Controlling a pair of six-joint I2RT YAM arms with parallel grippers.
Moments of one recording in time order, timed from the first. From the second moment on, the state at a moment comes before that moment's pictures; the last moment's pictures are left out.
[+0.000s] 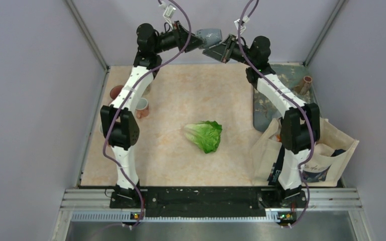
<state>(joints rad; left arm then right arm) -0.27 2.04 2.03 0.40 1.02 -0.80 0.32 1.91 1.68 0.48 -0.83 0.82</state>
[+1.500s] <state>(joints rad) -0.22 2.26 2.07 -1.06 0.07 0.43 0.22 1.87 1.85 -0.58 0.06 0.23</state>
